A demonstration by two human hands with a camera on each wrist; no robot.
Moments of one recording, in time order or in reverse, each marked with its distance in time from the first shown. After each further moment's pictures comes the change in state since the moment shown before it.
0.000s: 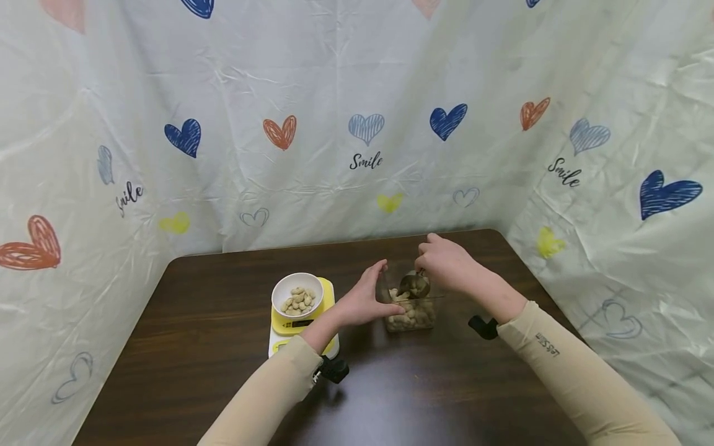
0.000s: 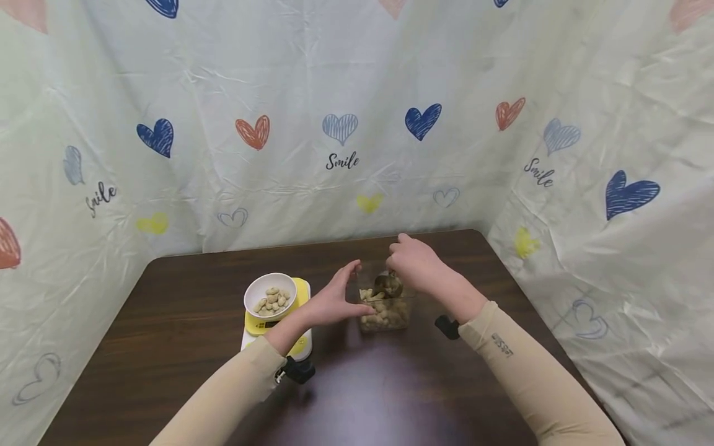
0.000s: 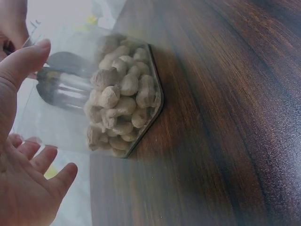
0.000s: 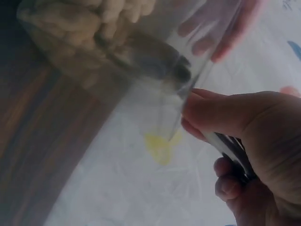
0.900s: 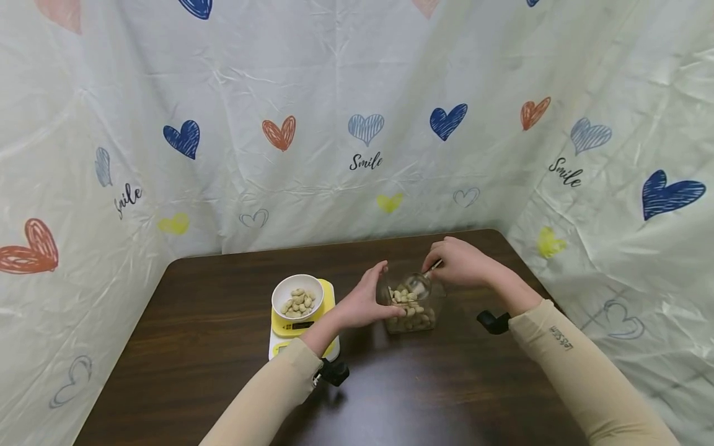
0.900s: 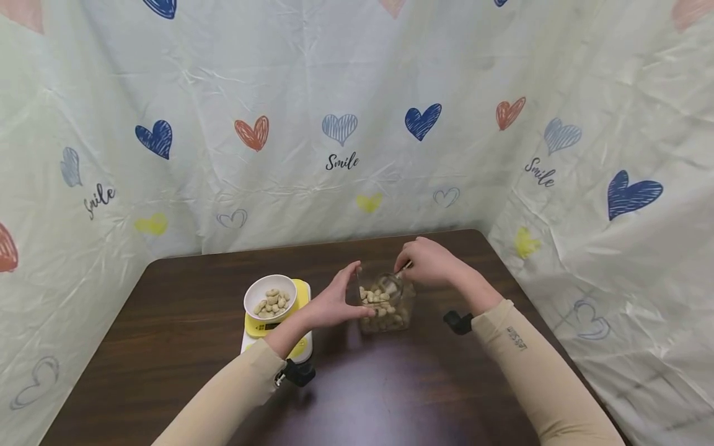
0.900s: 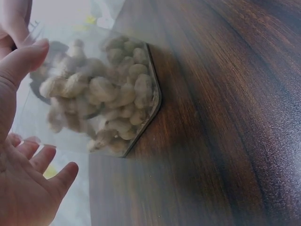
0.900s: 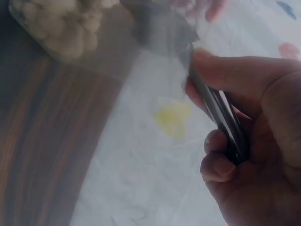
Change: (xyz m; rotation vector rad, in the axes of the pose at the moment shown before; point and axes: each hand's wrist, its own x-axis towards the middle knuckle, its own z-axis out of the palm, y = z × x) left_hand 0.000 0.000 0.001 0.012 0.017 -0.001; right_hand -0.011 0.035 0.004 0.477 -0.155 0.183
